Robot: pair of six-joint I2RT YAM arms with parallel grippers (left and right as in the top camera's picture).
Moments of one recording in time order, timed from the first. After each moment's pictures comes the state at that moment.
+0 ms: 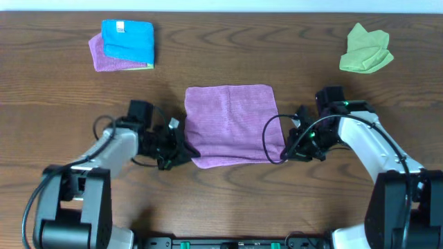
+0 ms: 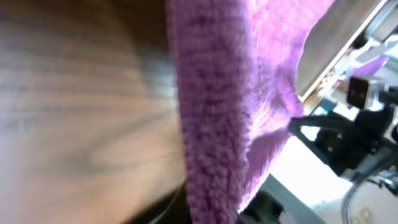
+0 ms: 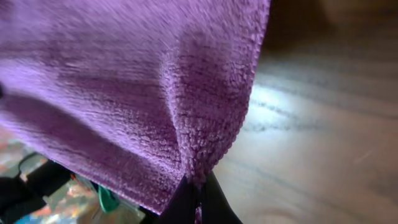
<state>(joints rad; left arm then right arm) -0.10 1.64 0.80 -0.67 0.95 -0.57 0.08 1.64 0.99 -1.03 -0.54 0.11</state>
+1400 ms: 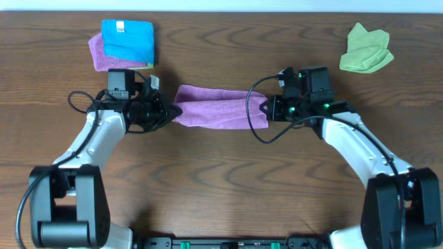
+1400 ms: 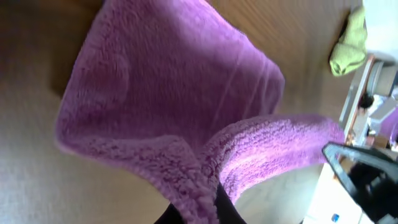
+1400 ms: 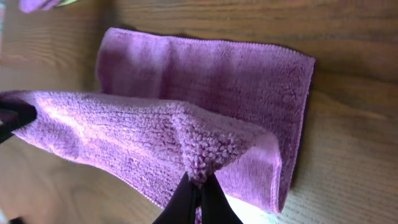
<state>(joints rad) -0.01 1.67 0.98 -0.43 0.71 -0.54 0.21 1.64 0.99 -0.33 -0.49 0.32</state>
